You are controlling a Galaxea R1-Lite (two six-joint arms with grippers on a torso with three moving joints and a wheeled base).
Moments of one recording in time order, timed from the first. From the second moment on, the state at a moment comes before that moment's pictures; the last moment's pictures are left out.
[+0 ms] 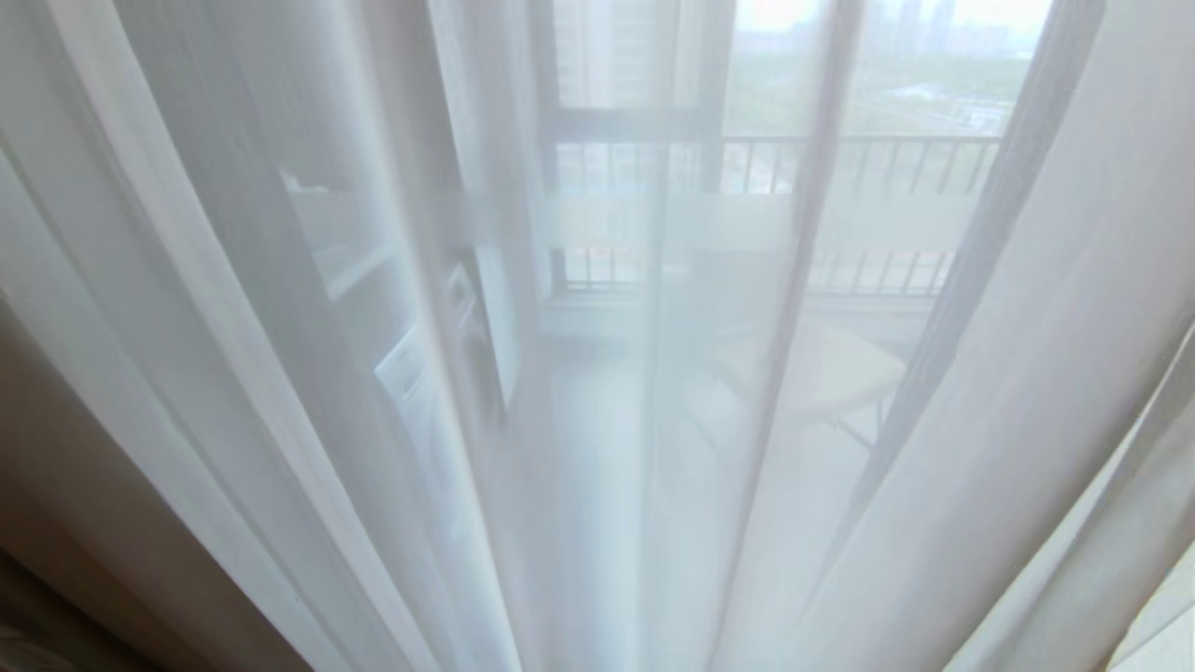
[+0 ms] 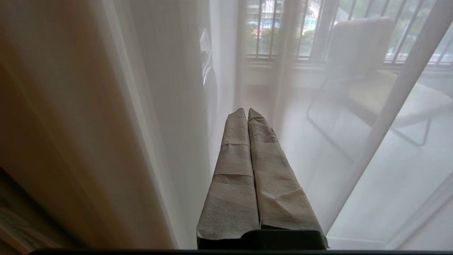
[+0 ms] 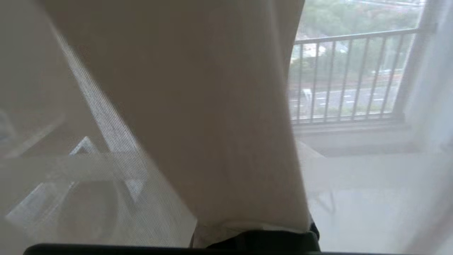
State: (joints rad) left arm 0.01 0.00 0.00 -0.05 0.03 -0.01; right arm -0.41 1.32 -1.29 -0.27 0.37 0.19
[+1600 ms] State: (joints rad) left arm 0.01 0.00 0.00 -0.05 0.03 -0.01; right arm -0.21 1.19 -1.10 -0.27 0.36 0.11
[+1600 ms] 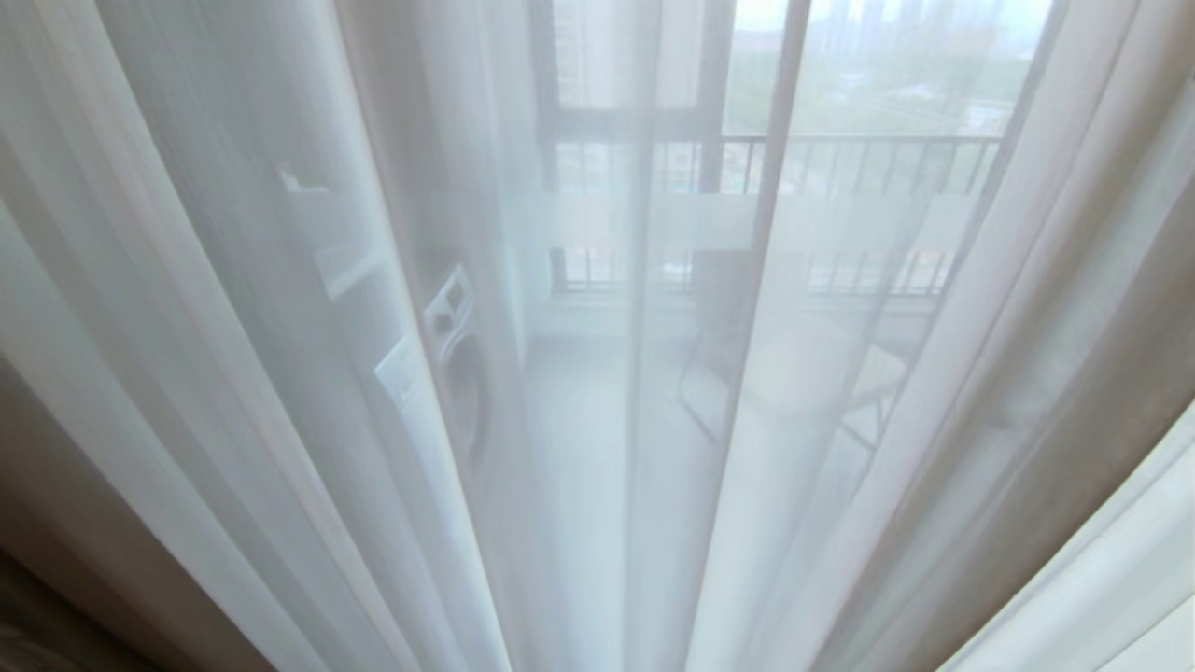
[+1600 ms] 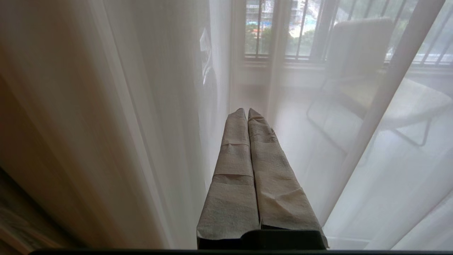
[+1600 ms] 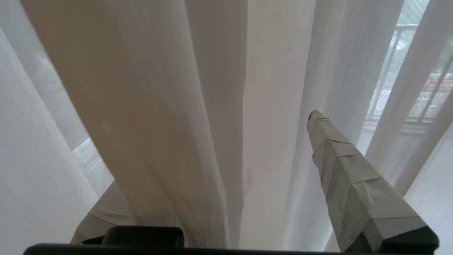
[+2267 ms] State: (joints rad) left arm 0.01 0.00 0.00 -0.05 0.03 -0.01; right arm -0.19 0.92 -0.83 -0.18 0.24 0.11
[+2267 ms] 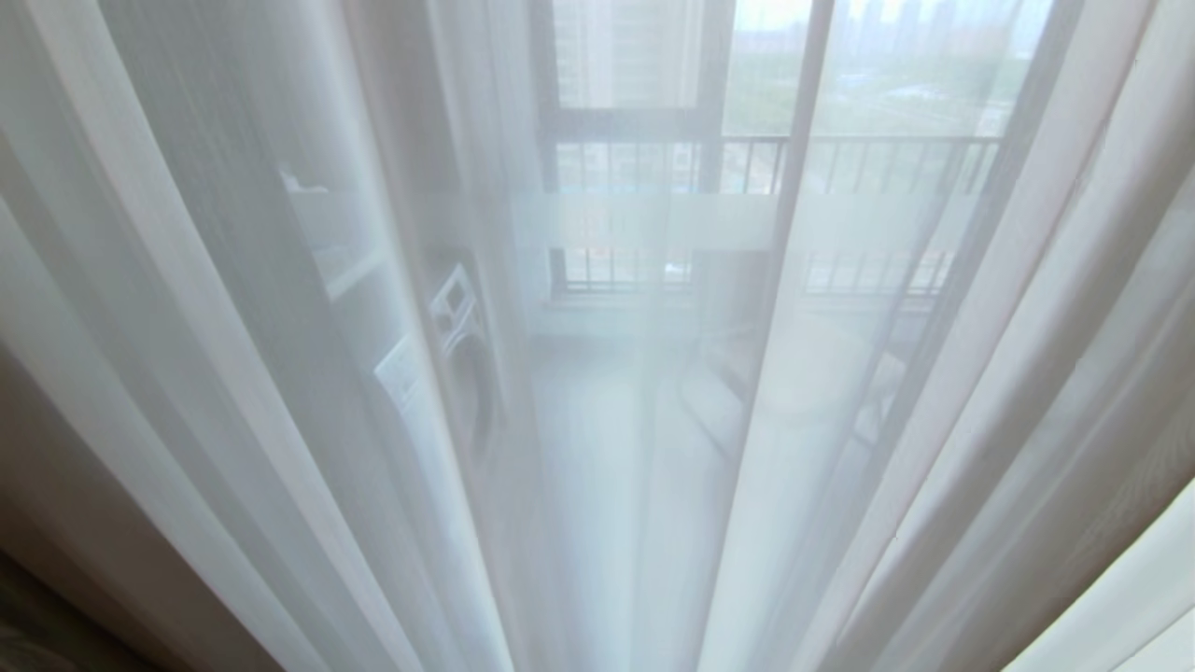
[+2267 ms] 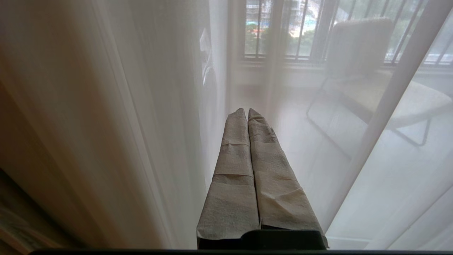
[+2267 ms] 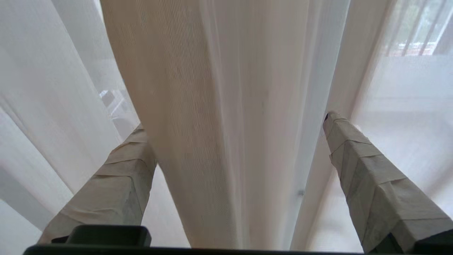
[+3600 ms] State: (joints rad) left arm 0.00 0.00 0.00 -0.05 0.03 -0.01; right arm -0.15 0.39 -0.33 -0.02 0.17 0.00
